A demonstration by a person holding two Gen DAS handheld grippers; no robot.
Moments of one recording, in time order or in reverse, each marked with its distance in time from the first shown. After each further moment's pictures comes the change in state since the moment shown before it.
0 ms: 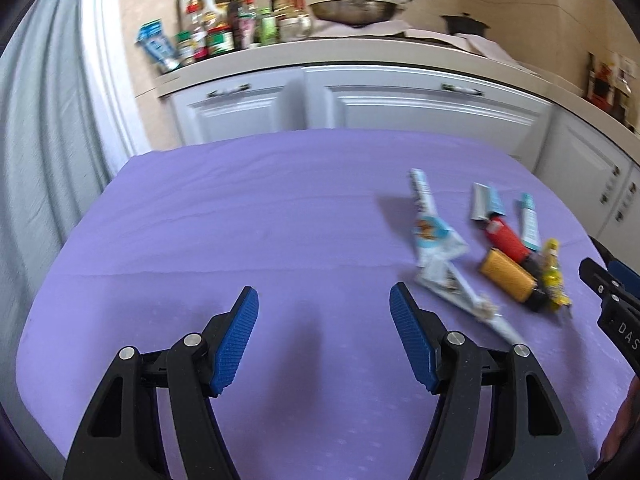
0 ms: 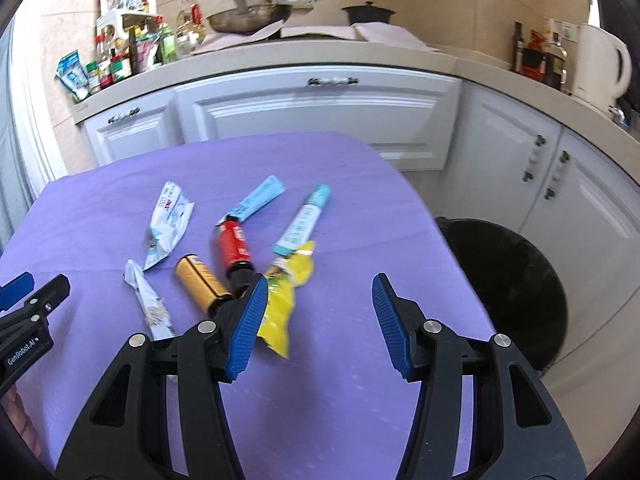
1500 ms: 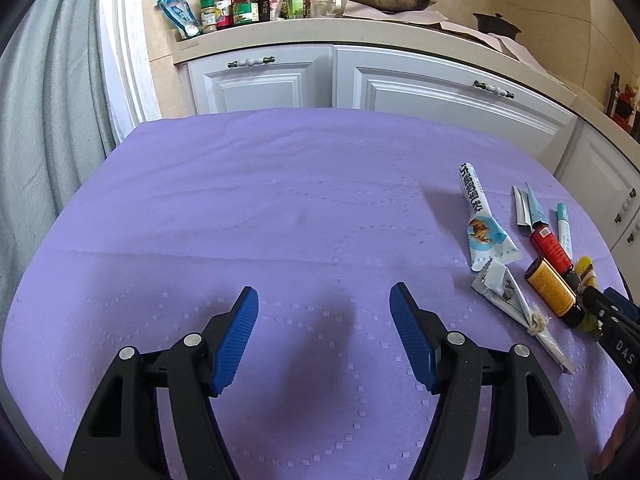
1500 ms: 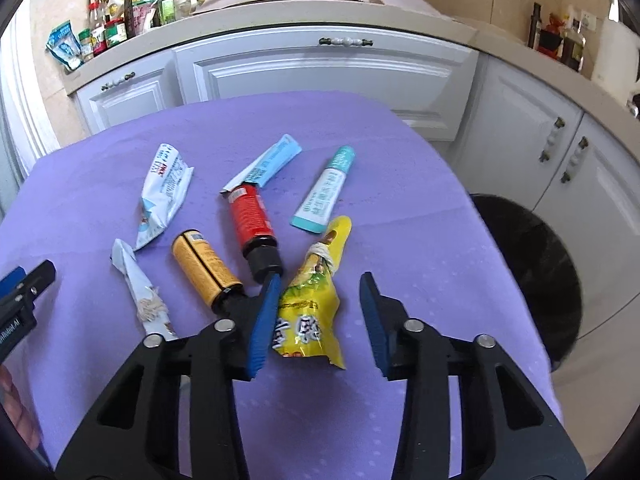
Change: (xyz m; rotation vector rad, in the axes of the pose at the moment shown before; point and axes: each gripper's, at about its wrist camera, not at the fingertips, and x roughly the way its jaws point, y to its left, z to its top) left arm 0.026 0.028 -0.003 -0.074 0.058 -0.005; right arm 0.030 0.017 0.000 -0.029 0.122 -0.029
